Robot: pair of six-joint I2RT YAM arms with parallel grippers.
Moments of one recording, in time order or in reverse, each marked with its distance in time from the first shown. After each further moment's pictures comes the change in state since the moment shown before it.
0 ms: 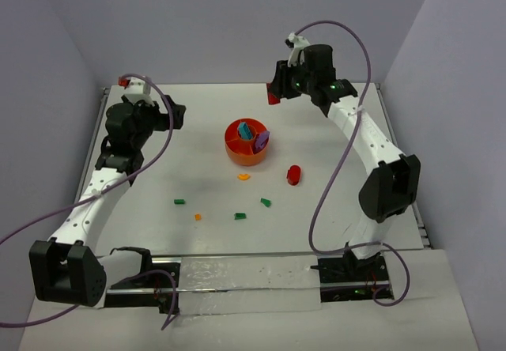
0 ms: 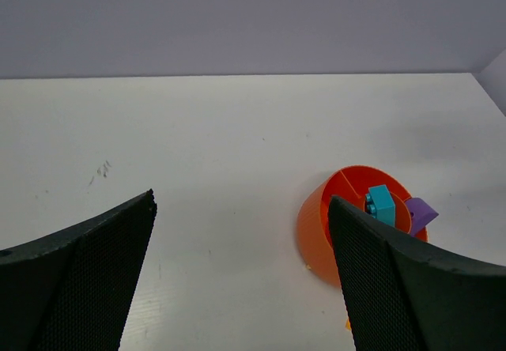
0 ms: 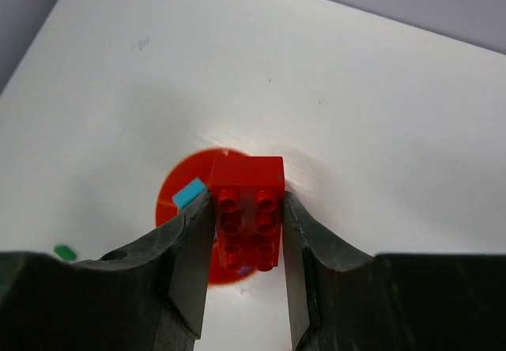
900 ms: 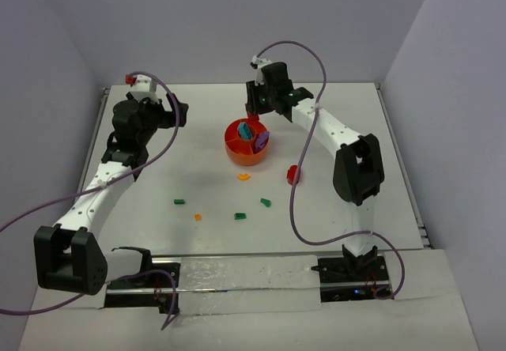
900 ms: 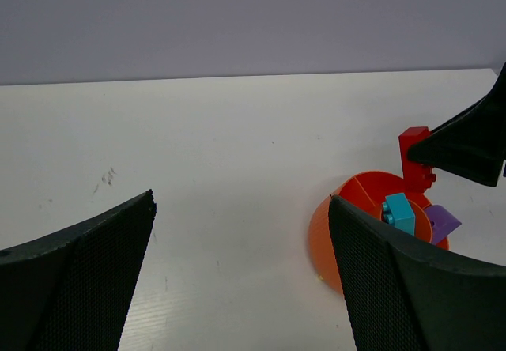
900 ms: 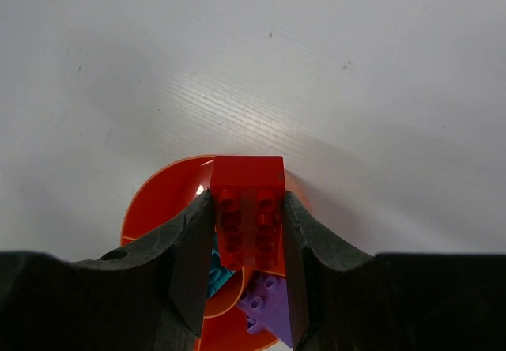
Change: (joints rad) left arm -0.021 0.073 0.013 0.061 -0.032 0.033; right arm 0.143 0.286 0.096 0.048 0.195 0.050
